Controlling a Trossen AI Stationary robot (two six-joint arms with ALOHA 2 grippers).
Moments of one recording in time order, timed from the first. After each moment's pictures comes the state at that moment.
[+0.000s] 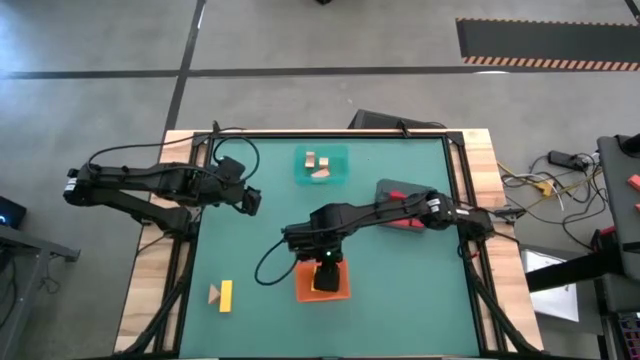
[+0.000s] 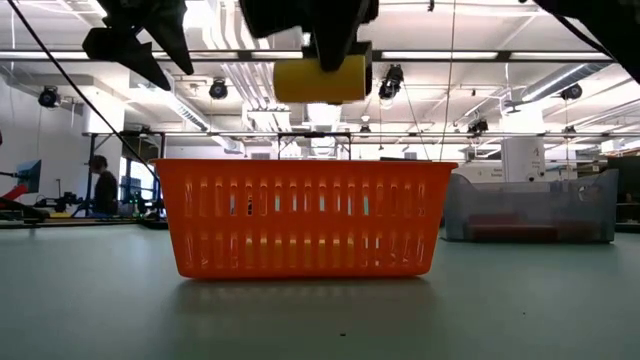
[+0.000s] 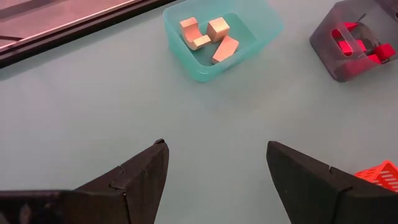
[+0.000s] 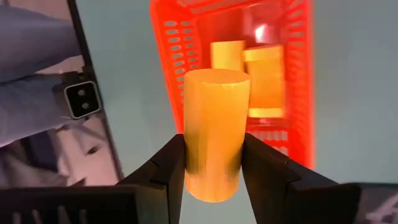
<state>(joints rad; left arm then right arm) -0.06 1.01 1.08 -1.06 -0.50 -0.95 0.17 2.35 2.34 -1.41 -0.44 0.29</state>
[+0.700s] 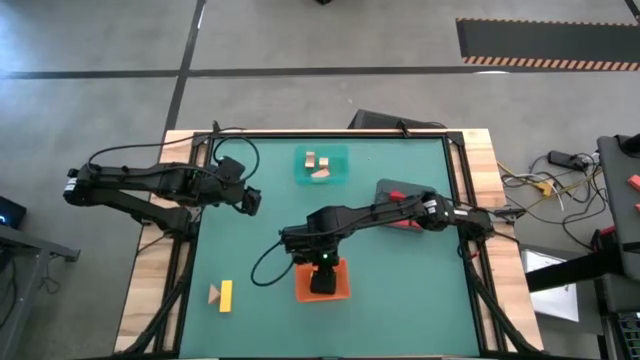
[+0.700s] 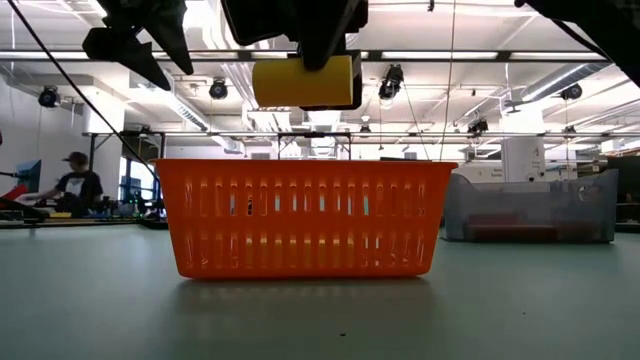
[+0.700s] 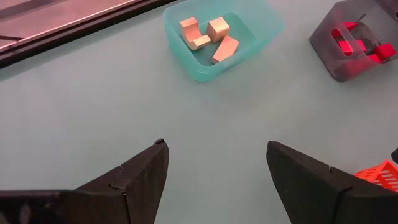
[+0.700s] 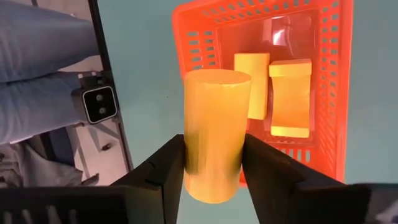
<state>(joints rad) -0.06 1.01 1.08 -1.06 -0.50 -0.95 0.16 2.38 2.34 -1.35 -0.51 0.29</state>
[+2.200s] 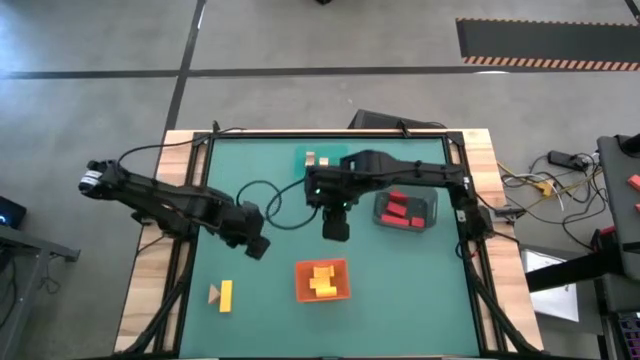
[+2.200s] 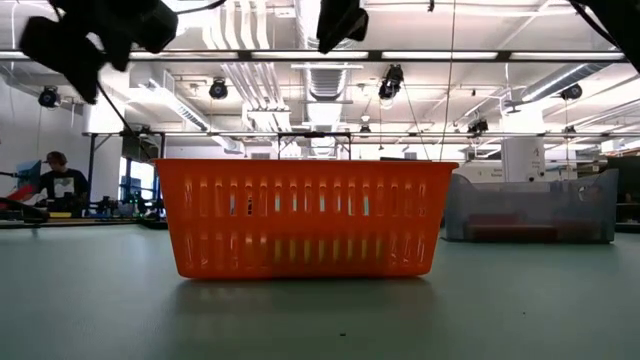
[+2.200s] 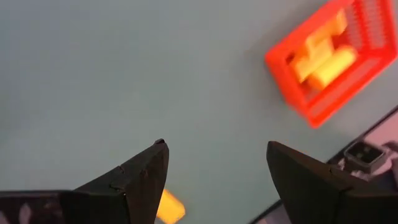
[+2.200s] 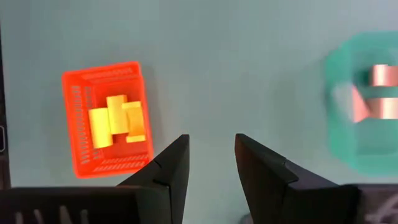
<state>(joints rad) -0.26 1.21 1.07 -1.06 0.08 -1.30 0.01 2.10 2.36 -1.42 -0.07 0.07</state>
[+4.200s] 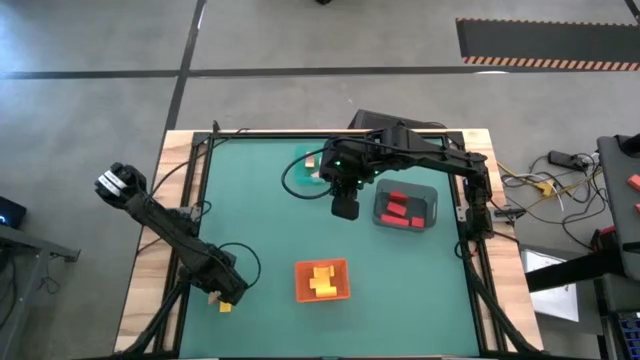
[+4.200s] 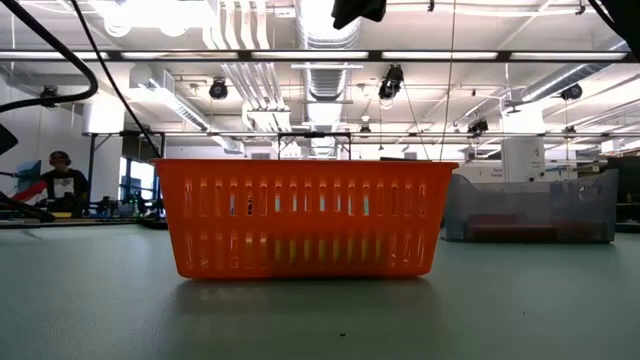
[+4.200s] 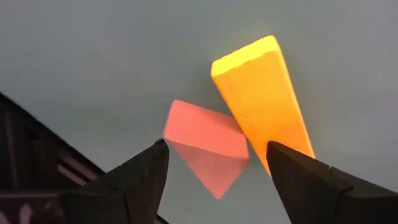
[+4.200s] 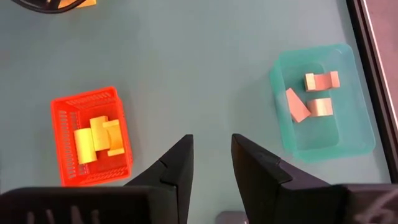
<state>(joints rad) -0.72 1.40 0.69 -0.75 0.37 -1.85 -0.06 1.98 2.35 -1.42 -0.02 0.07</state>
